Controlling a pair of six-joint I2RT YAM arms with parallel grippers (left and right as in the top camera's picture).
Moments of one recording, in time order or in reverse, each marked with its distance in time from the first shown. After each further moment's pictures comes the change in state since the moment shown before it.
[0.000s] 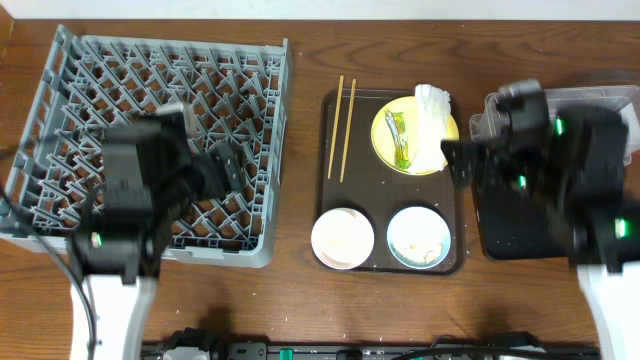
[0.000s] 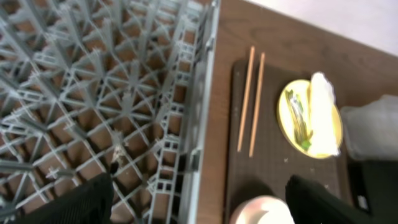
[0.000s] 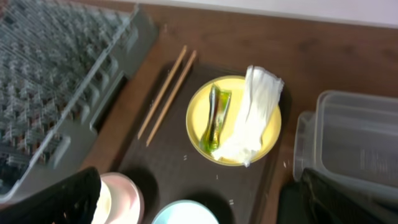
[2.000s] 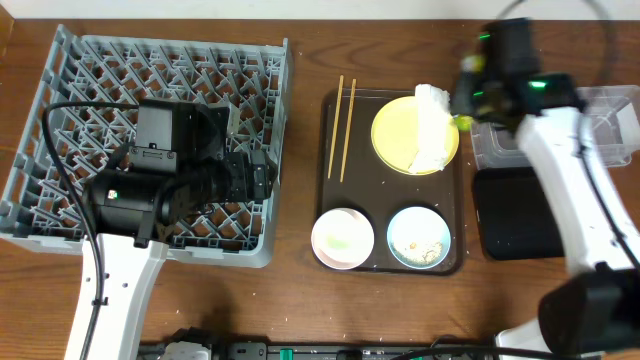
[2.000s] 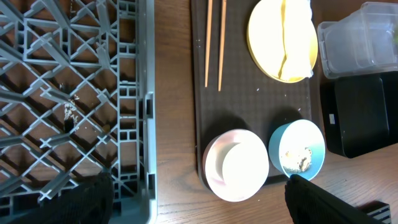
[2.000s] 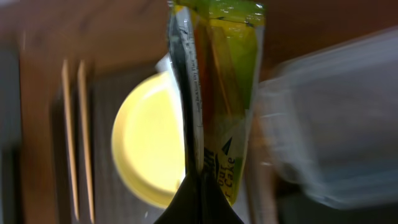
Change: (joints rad) left arm -0.116 0.147 0.156 -0.235 0.101 0.080; right arm -0.041 0.541 0.257 0.018 0.306 0.426
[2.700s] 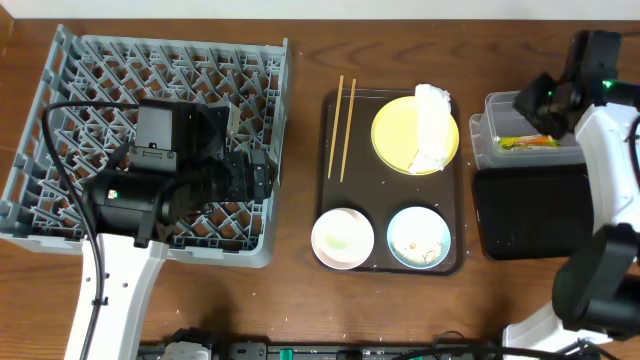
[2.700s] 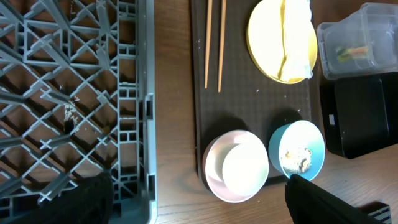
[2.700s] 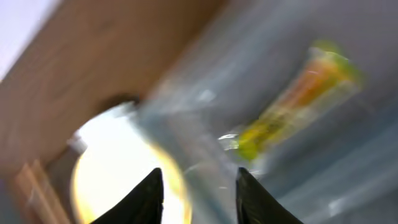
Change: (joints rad) left arm 0.000 0.000 0.000 0.004 0.000 0.000; right arm -0.245 0.089 -0.059 0.105 -0.183 0.085
